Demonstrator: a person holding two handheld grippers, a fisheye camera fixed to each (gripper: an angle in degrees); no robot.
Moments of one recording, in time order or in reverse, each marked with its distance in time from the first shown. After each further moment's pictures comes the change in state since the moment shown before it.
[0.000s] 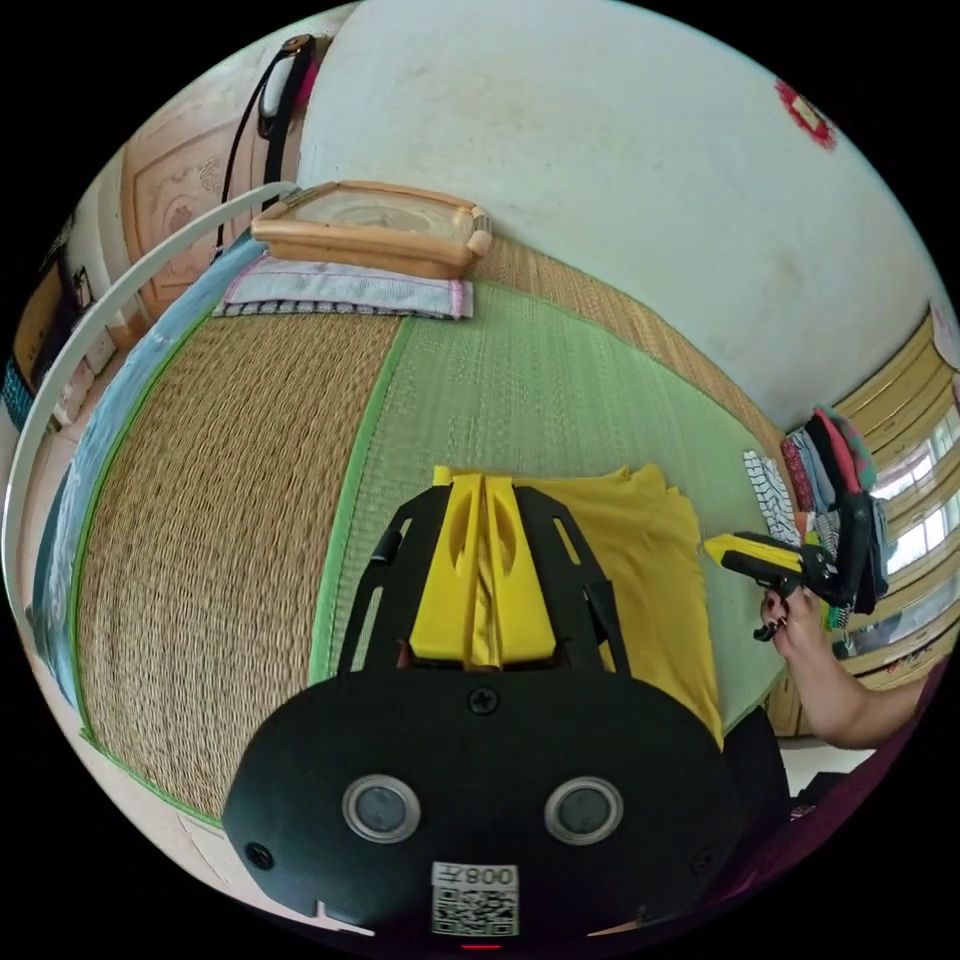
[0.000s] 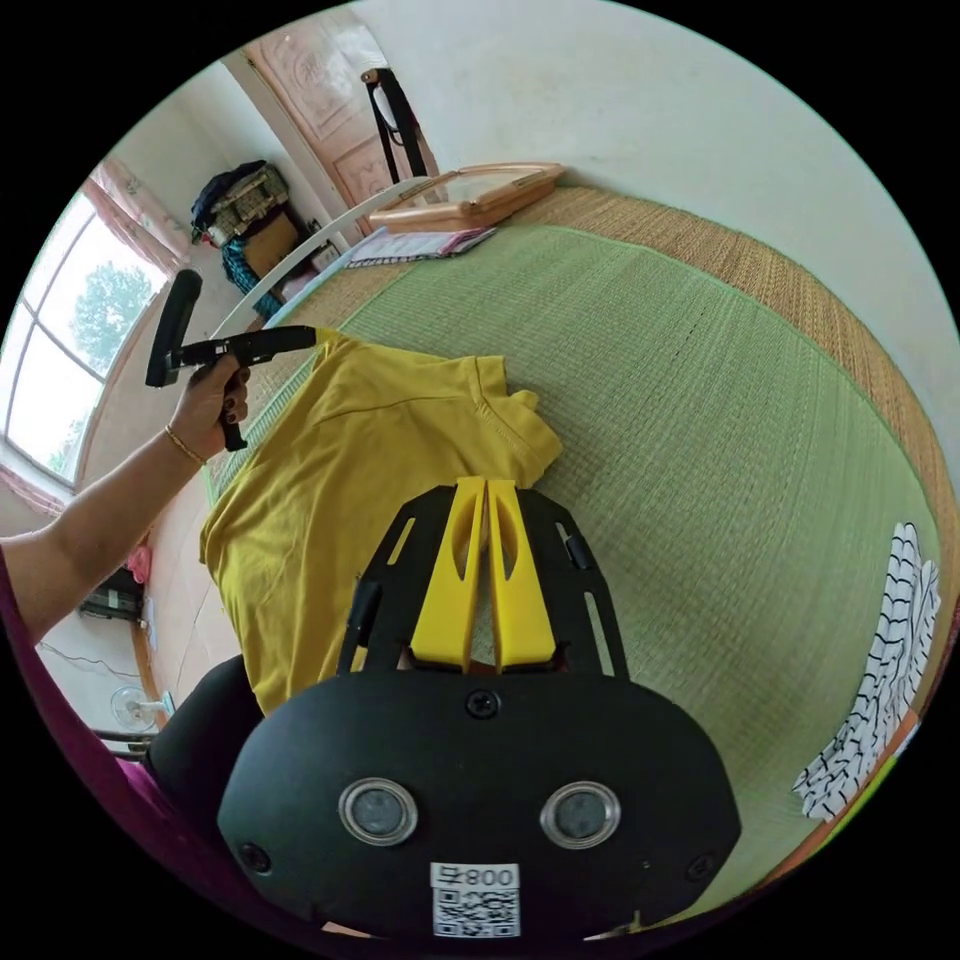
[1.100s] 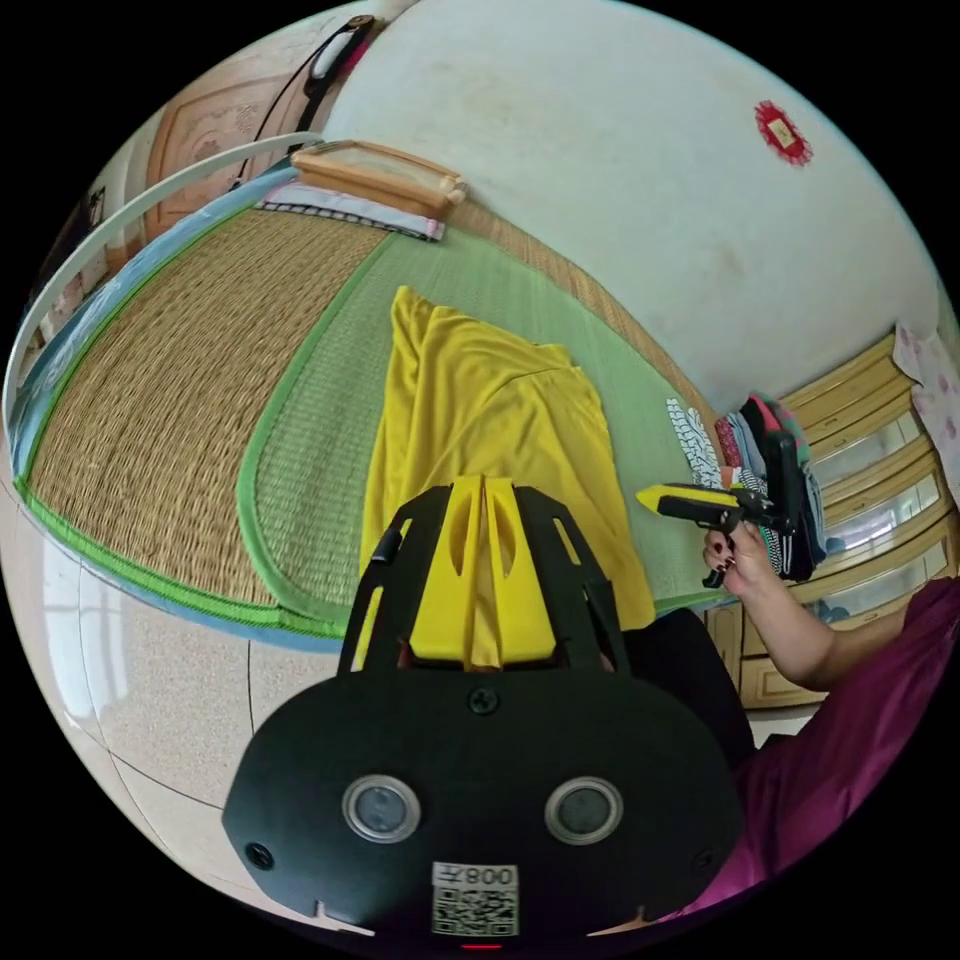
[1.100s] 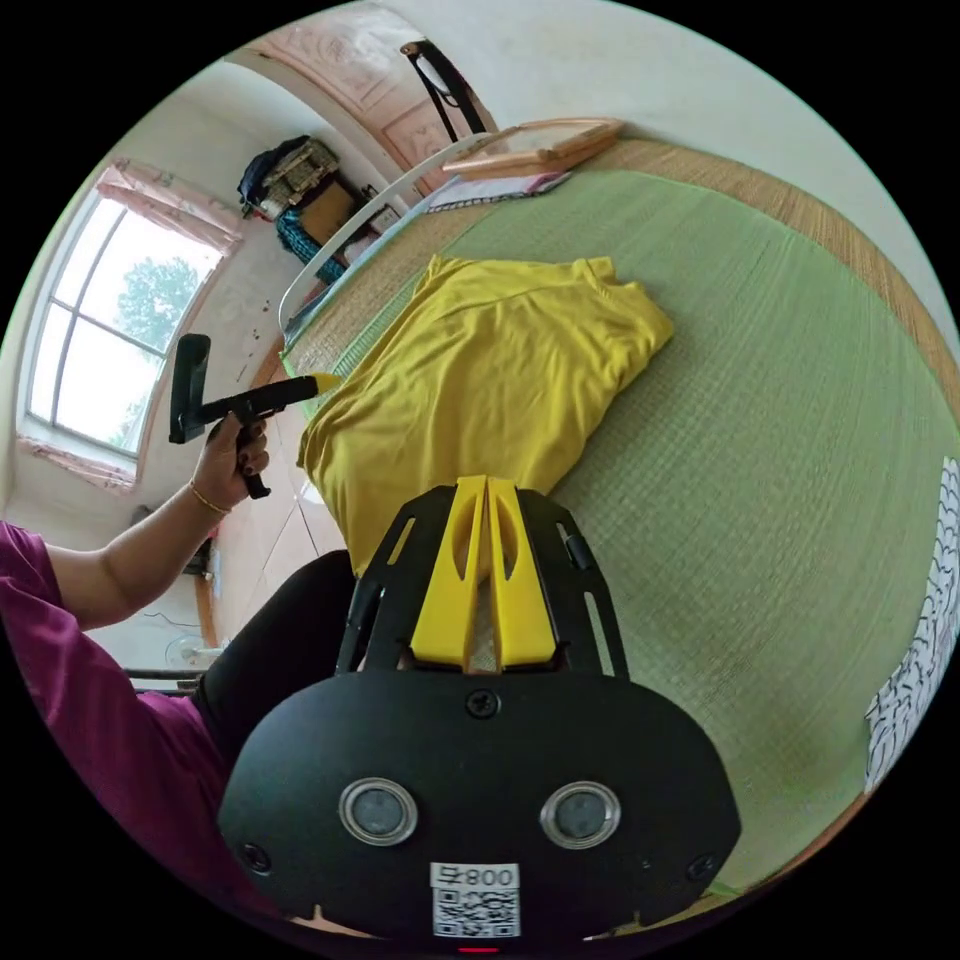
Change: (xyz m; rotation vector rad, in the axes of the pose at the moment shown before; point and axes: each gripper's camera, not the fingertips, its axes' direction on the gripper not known) left arm 0.023 0.131 -0.117 -0.059 0.129 -0.083; right arm -0.039 0.033 -0.013 -0.129 -0.193 -0.061
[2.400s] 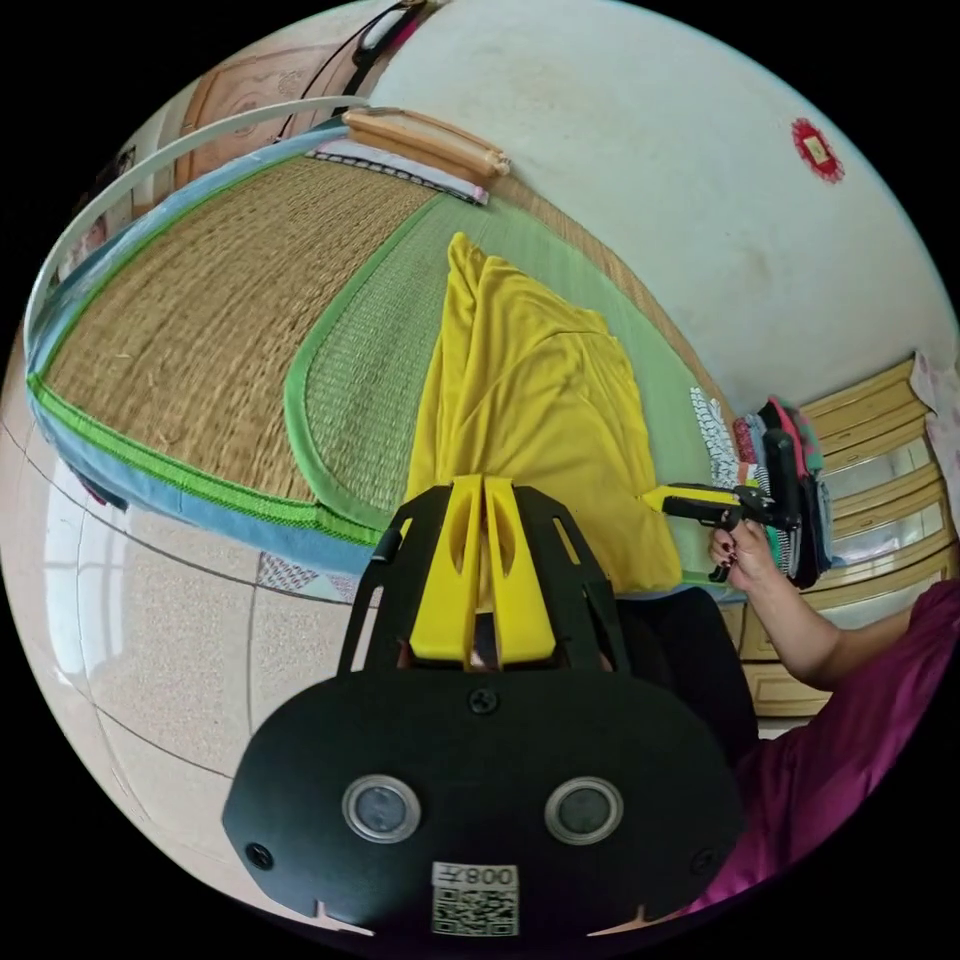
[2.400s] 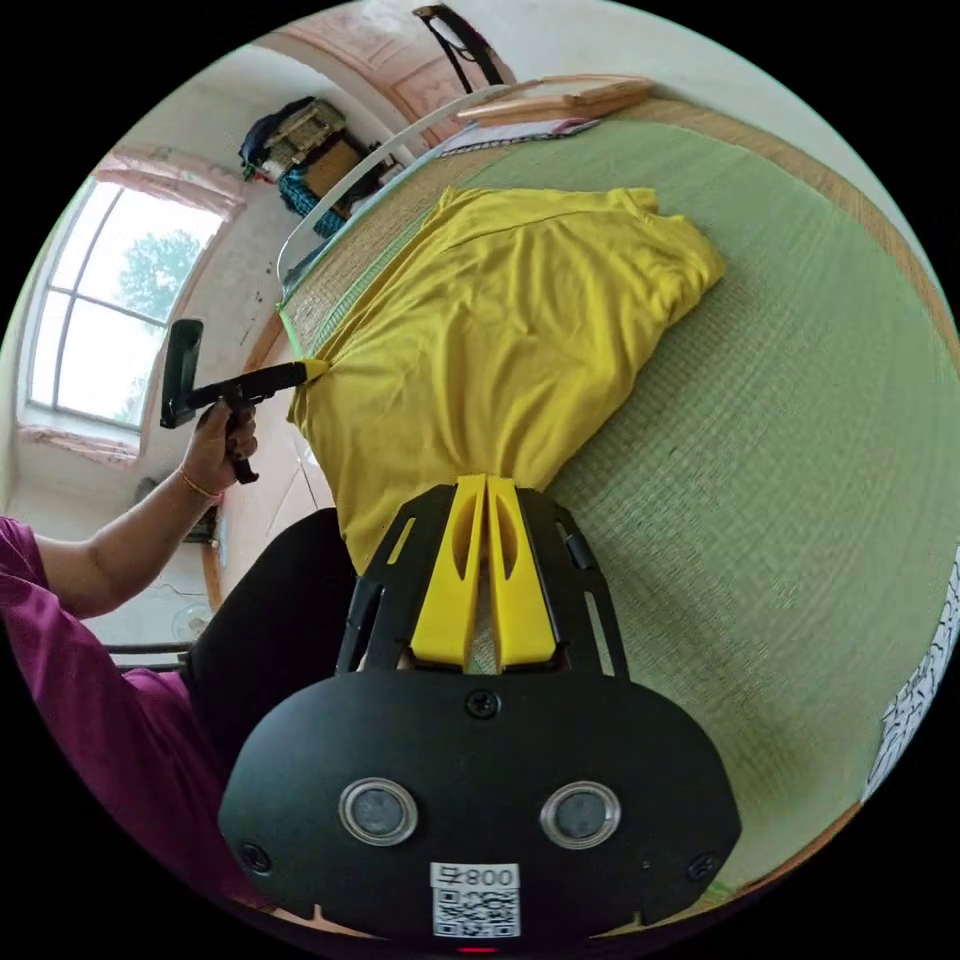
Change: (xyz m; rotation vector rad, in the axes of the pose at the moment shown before) left arm 0.011 0.027 -0.078 -0.049 -0.076 -0.089; right arm -0.012 0.025 0.036 -0.133 -0.007 0.035
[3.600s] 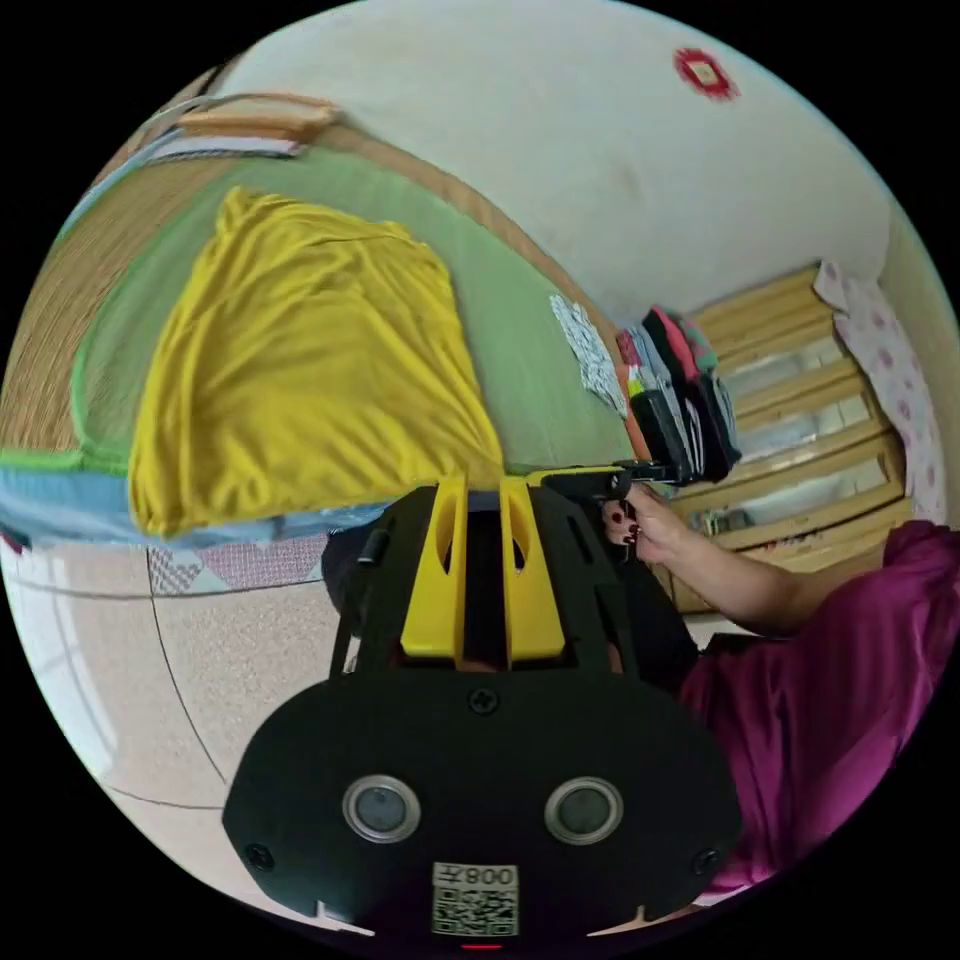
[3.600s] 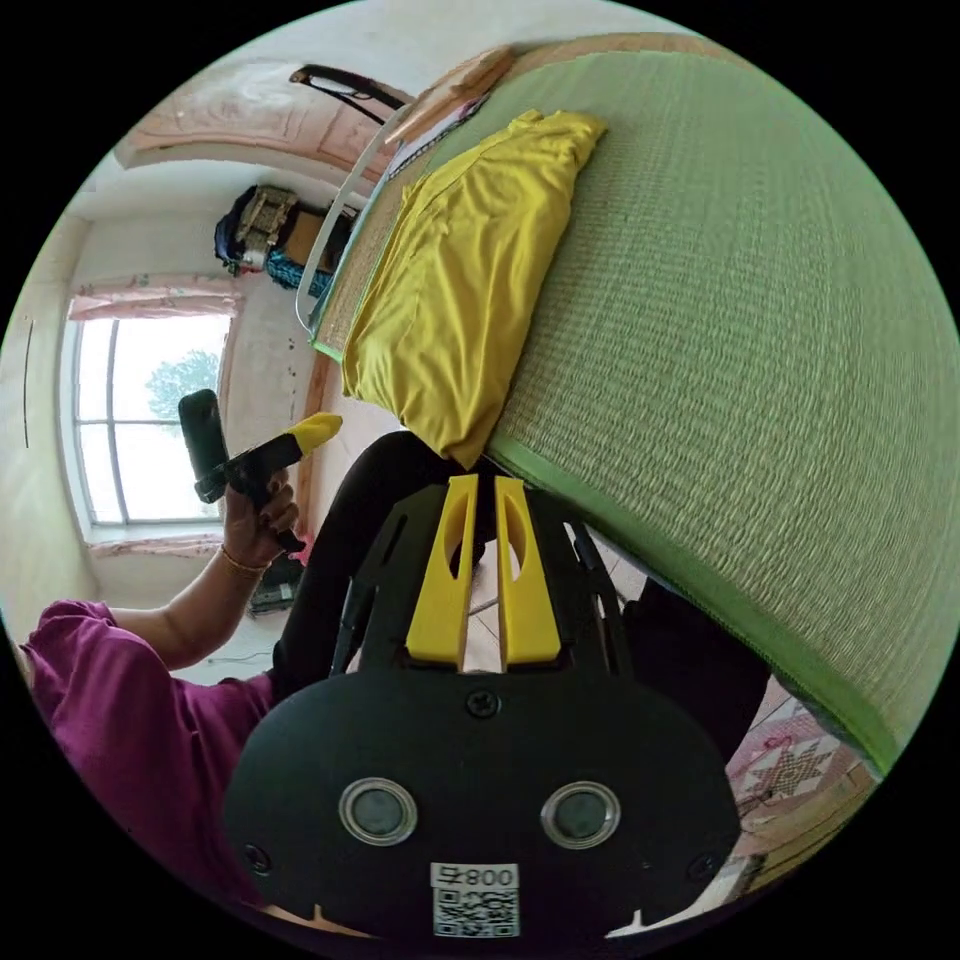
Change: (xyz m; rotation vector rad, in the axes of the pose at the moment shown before) left arm 0.236 0.100 0.064 -0.165 0.319 0.270; right arm -0.013 0.150 0.012 0.049 -0.330 0.308
